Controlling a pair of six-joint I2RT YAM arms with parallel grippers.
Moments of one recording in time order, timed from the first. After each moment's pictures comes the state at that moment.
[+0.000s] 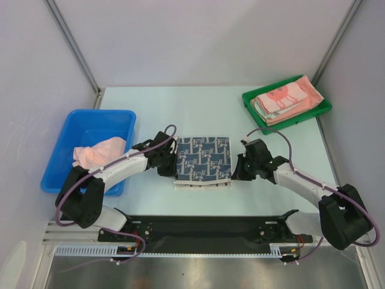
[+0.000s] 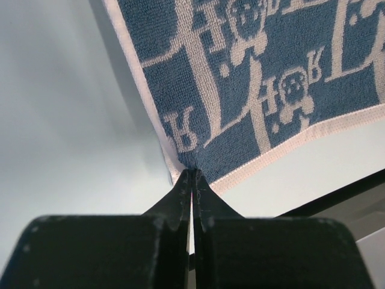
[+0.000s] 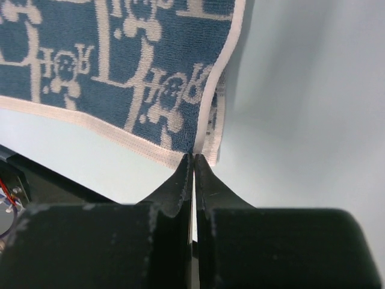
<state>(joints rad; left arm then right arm) -0.57 1.44 0.85 -0.54 0.17 -0.46 0.51 1.25 0.64 -0.34 -0.21 0.57</state>
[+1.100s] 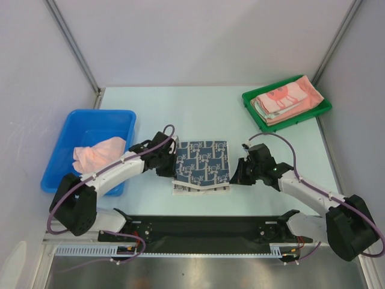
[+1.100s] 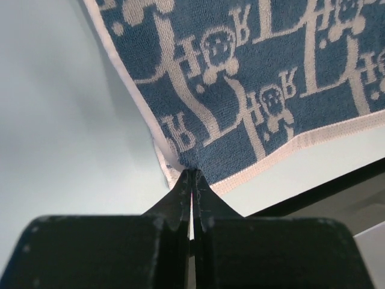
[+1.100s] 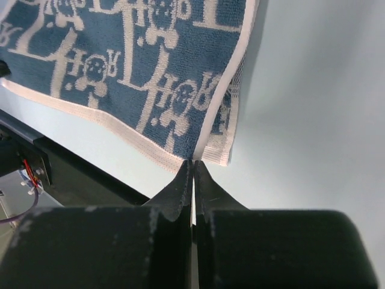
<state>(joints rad) -0.60 1.36 0.86 -0.61 0.12 -0.46 0.53 1.15 0.56 -0.31 -0.30 0.62</state>
